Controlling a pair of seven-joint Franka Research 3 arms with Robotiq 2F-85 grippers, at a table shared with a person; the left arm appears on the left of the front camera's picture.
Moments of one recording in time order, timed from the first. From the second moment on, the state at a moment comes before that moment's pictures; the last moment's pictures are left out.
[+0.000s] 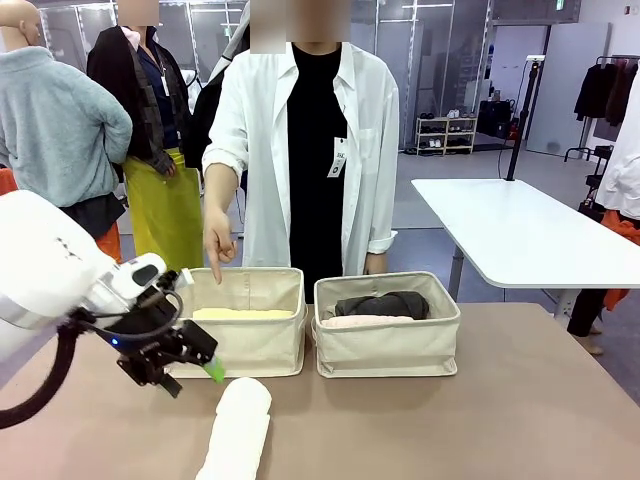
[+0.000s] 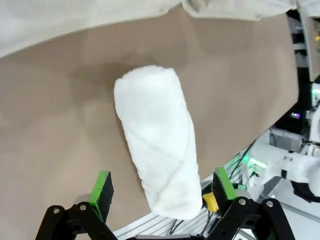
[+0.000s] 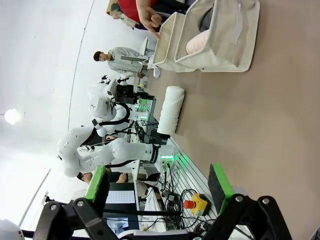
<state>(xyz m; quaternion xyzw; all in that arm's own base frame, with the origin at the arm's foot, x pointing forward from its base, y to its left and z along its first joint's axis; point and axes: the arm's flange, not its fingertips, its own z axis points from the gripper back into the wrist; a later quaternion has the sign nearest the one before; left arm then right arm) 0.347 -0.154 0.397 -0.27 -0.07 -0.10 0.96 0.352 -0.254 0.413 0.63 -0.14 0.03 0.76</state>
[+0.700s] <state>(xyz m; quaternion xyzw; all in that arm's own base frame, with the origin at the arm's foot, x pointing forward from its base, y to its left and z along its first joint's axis) 0.346 -0.159 0.381 -0.27 -0.05 -0.08 0.96 0.352 -0.254 0.413 0.63 -0.14 0.03 0.76</state>
